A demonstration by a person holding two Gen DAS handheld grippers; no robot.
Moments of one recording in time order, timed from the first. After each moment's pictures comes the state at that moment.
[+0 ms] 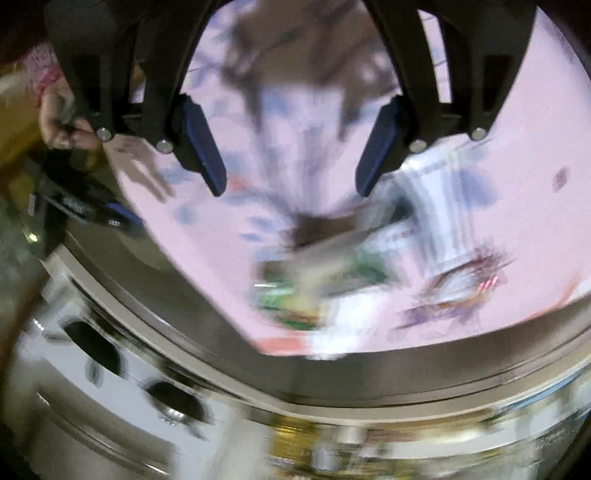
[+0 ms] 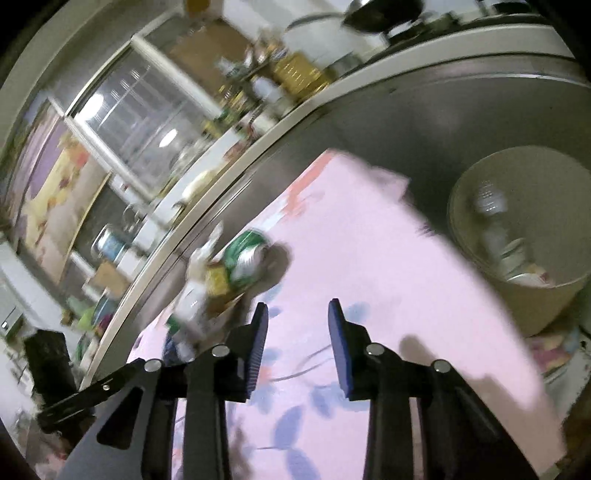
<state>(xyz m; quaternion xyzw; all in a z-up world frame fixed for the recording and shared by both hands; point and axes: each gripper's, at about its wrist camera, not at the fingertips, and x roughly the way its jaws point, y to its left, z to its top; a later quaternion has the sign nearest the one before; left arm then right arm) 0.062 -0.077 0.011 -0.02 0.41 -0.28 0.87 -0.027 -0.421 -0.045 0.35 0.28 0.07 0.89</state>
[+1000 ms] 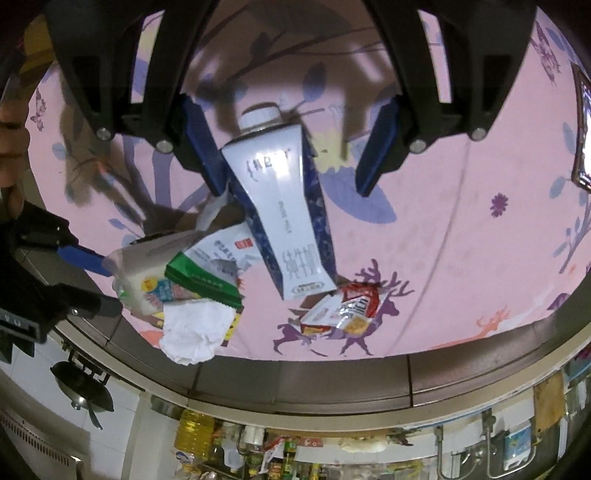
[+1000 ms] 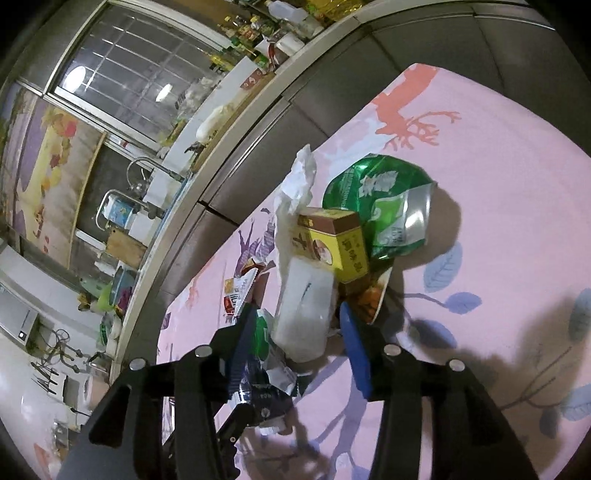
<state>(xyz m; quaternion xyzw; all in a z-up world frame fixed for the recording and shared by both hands) 0.097 -0.054 -0.031 0.01 0.41 -0.14 0.90 0.100 -0.301 -0.020 0.37 0.38 0.10 0.84</state>
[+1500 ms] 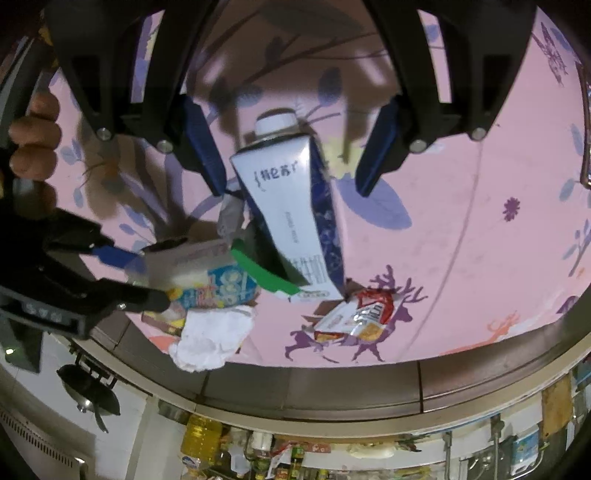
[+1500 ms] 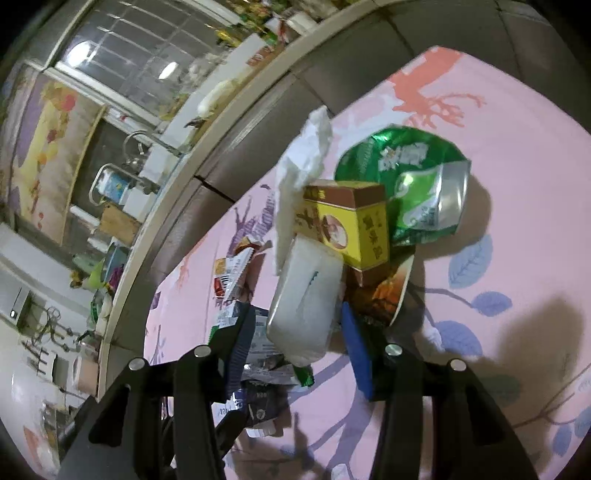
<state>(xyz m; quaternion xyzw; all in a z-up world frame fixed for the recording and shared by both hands) 0.097 -0.061 -0.035 0.00 0.42 -0.16 0.89 0.108 -0.283 -0.032 0.34 0.39 0.12 0.85</state>
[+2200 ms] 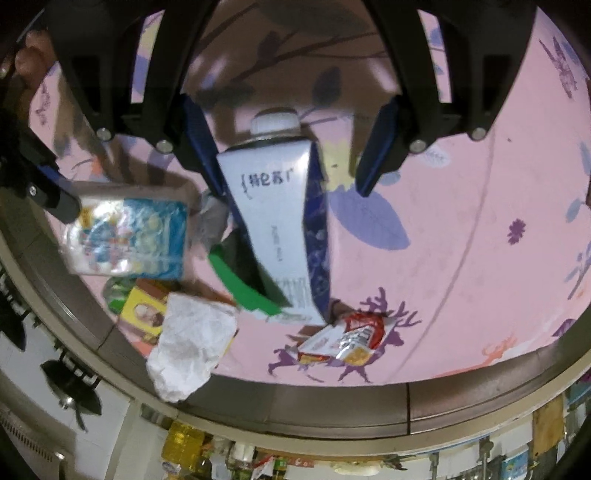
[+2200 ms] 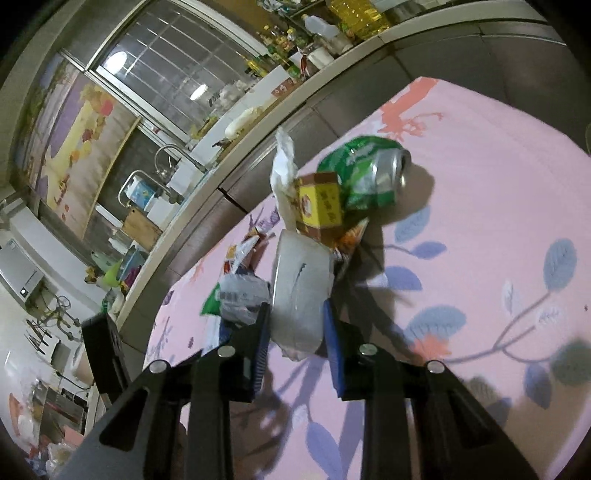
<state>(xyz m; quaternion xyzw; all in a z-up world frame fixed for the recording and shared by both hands) 0.108 -0.058 -0.050 -0.01 0.45 -0.13 0.88 0.028 -0.301 -0.058 0.33 0.33 0.13 0.87</state>
